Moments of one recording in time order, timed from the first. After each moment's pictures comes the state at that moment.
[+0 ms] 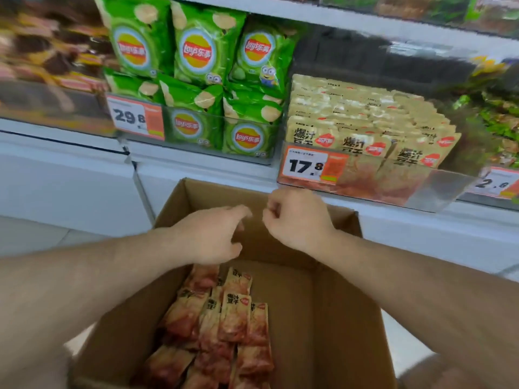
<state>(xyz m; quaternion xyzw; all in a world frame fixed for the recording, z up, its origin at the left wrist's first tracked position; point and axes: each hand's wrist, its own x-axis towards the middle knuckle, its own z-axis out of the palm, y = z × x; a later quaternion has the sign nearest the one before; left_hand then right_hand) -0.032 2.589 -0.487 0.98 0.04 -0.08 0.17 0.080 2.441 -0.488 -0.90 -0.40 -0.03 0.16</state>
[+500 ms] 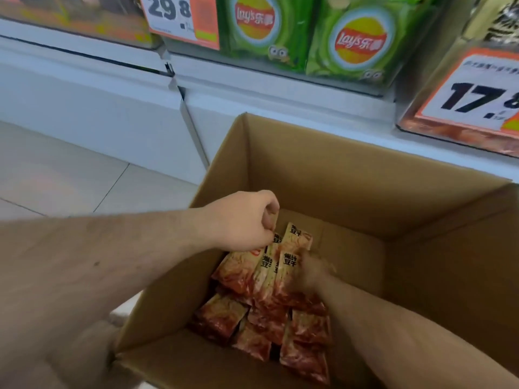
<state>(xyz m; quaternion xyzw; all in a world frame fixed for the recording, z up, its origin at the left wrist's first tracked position) -0.038 2.646 -0.567 0.91 0.19 -0.22 0.30 0.050 2.485 -0.784 -0.88 -0.25 0.40 -0.04</state>
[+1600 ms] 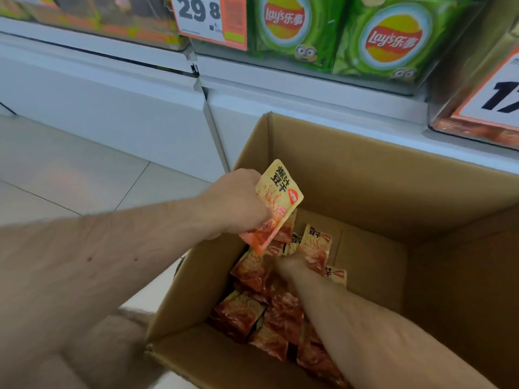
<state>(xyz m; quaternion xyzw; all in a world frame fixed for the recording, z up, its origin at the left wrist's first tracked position) -0.052 2.666 -0.540 0.85 0.35 -0.14 0.37 -0.004 2.557 -0.767 -0.78 0.12 0.51 0.35</state>
